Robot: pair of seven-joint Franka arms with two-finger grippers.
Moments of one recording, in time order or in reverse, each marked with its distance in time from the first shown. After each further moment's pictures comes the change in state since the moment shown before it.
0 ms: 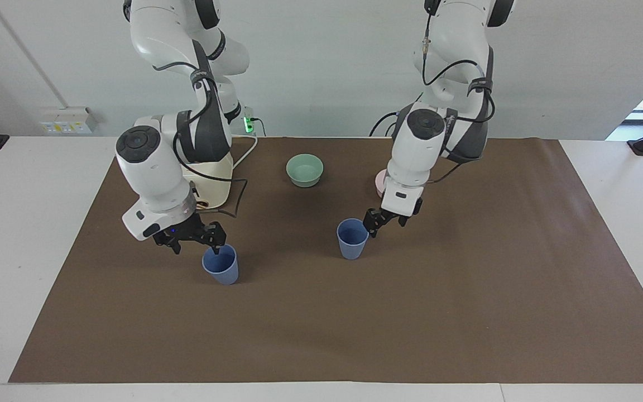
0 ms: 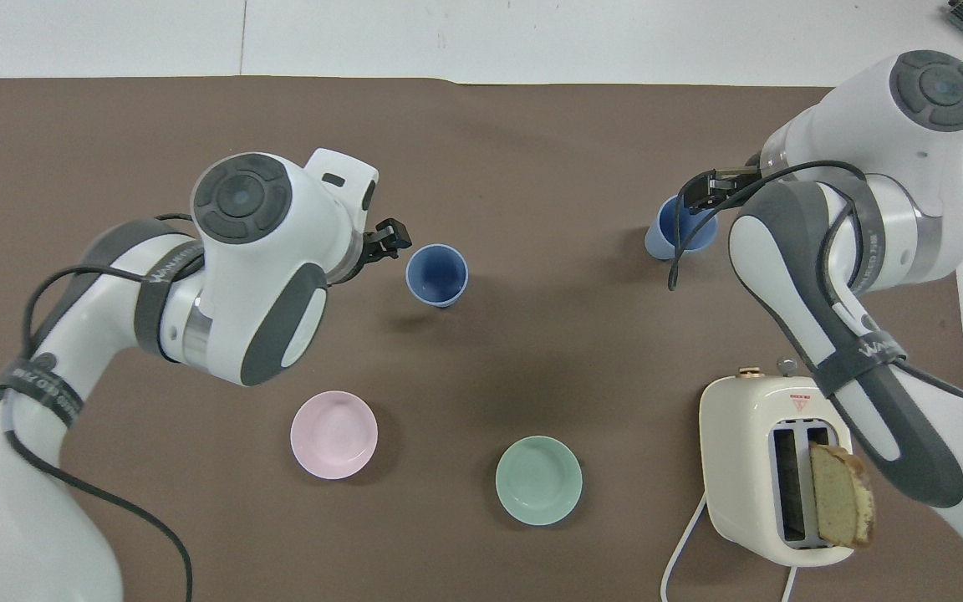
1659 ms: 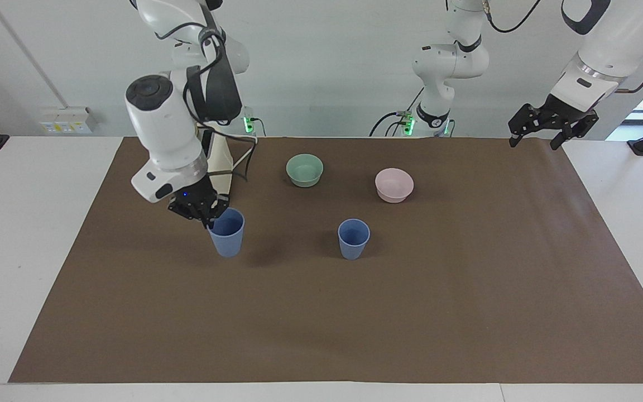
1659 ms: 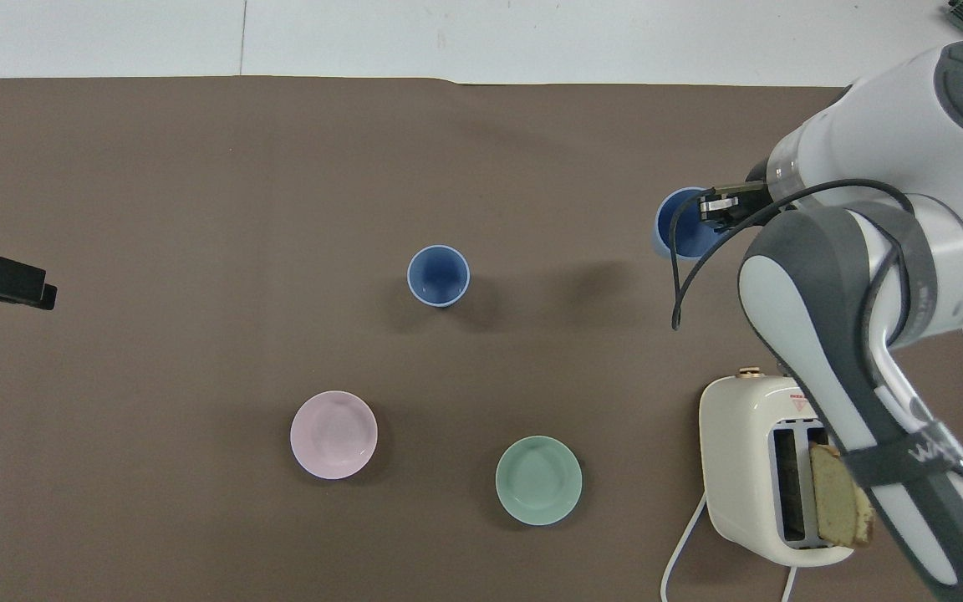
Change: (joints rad) left arm 0.410 -0.278 -0.007 0.201 0.010 -0.624 0.796; right arm 0.056 -0.219 0.045 -0.033 0.045 -0.169 0.009
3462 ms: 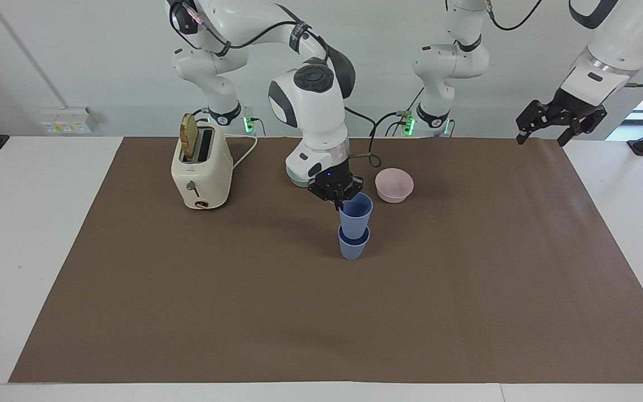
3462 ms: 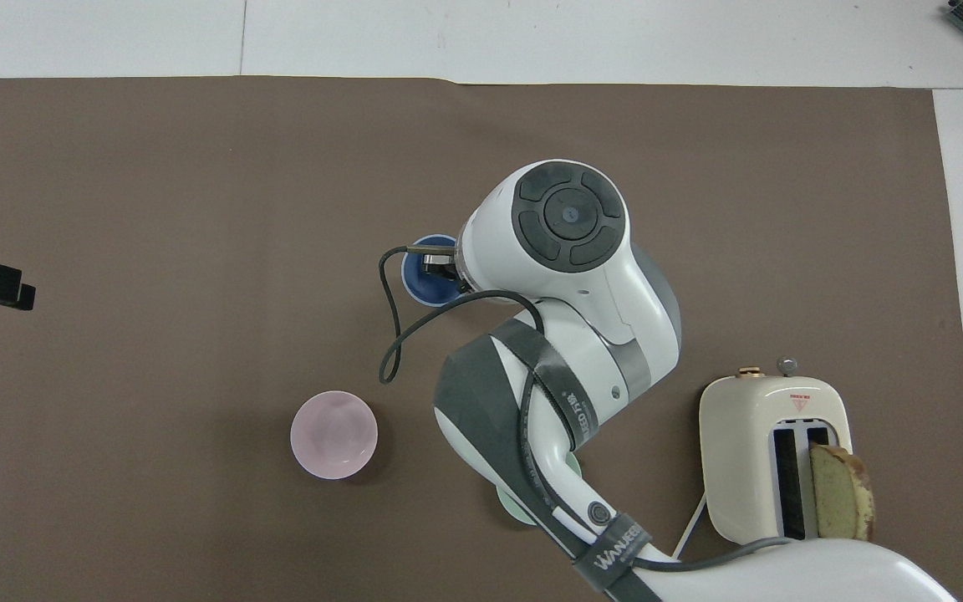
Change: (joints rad) left arm 0.009 -0.009 0.014 0.000 0.000 0.000 0.000; right arm 0.373 0.179 0.003 0.095 0.033 0.183 0.530
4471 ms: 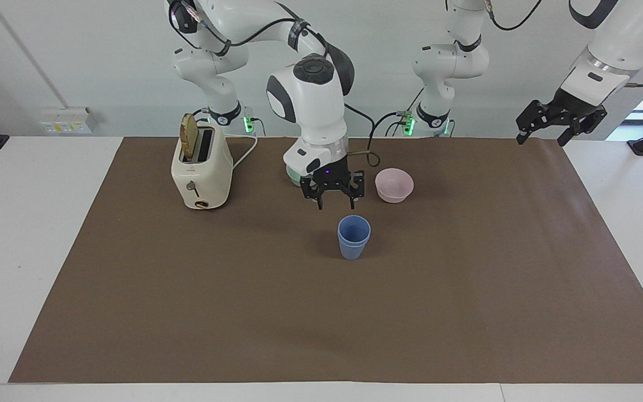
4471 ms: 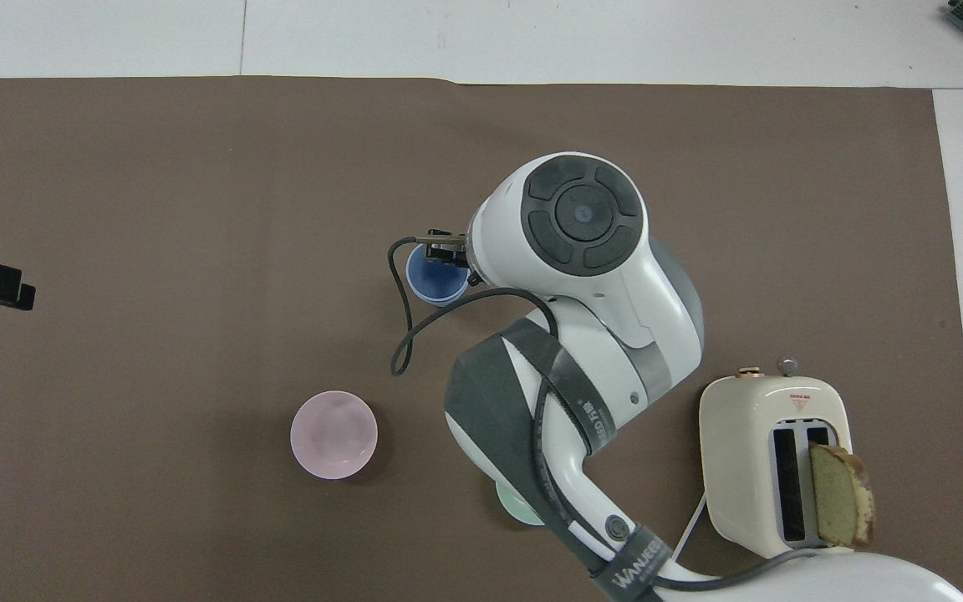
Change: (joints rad) left arm 0.000 0.000 0.000 0.000 0.000 0.000 0.000; right arm -0.021 -0.052 -0.009 0.017 -0.070 -0.044 0.000
